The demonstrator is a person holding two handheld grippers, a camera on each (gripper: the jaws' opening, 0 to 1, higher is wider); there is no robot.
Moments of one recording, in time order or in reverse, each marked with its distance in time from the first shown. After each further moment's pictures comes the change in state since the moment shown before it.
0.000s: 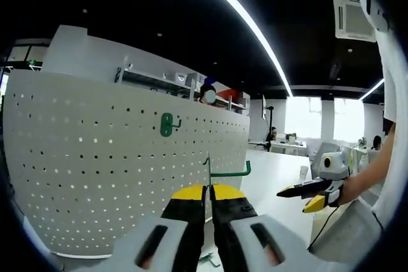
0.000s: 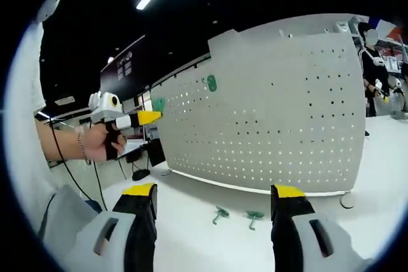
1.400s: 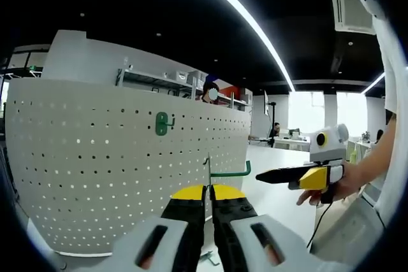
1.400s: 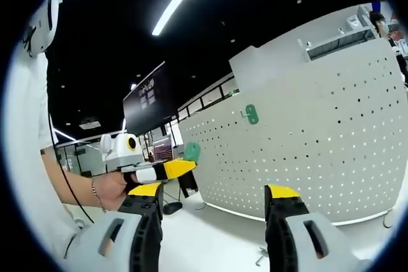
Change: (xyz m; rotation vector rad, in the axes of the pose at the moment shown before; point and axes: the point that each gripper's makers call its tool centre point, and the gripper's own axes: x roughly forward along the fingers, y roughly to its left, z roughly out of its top) left arm 0.001 -0.011 -0.003 0.033 0.016 0.025; right arm 0.067 0.055 0.040 0.095 -0.058 0.193
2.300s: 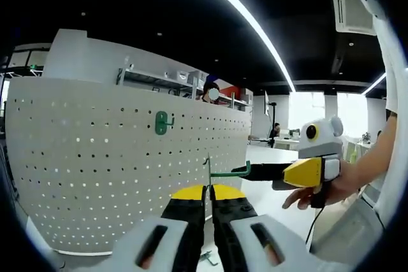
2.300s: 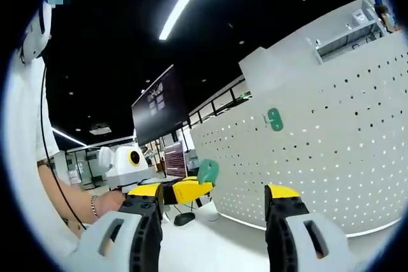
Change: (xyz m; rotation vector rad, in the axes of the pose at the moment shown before) left arm 0.000 -0.001 -0.001 -0.006 -0.001 0.003; right arm 0.045 0.024 0.011 0.028 -0.026 0.084
